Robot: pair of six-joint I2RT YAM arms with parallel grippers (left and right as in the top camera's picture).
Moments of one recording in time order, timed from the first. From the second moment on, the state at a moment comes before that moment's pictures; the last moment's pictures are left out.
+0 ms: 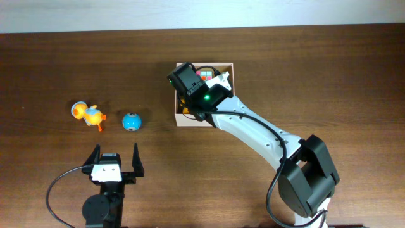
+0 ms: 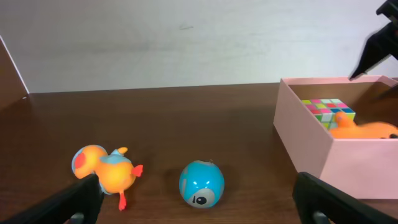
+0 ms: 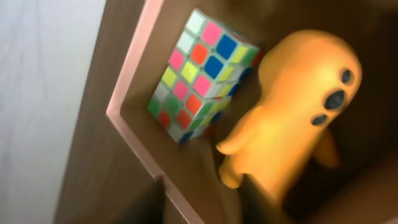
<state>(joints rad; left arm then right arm) 0.02 0.01 0.02 -0.08 0.00 0.04 0.72 1.99 1.64 -0.61 0.34 1.68</state>
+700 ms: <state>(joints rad) 0.02 0.01 0.02 -0.08 0.00 0.04 0.72 1.94 1.86 -0.73 0.29 0.81</state>
